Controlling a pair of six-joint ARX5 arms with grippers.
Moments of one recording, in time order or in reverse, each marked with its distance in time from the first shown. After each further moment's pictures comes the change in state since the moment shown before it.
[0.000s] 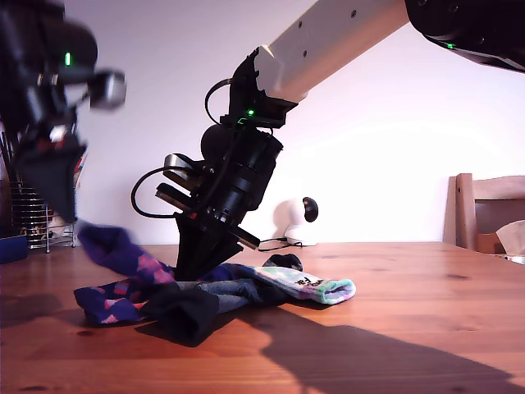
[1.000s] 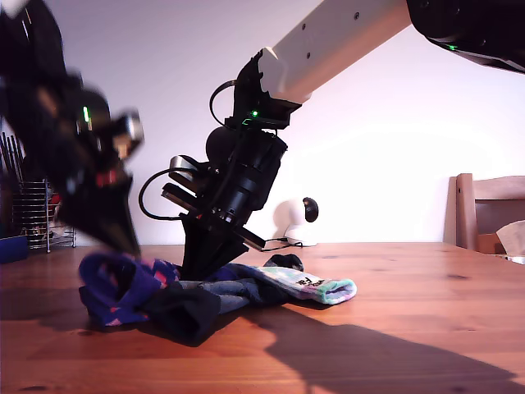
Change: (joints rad) left arm 0.021 0.275 0.005 0.137 0.397 -0.156; right arm -0.014 0.000 0.000 -0.022 -0.003 0.001
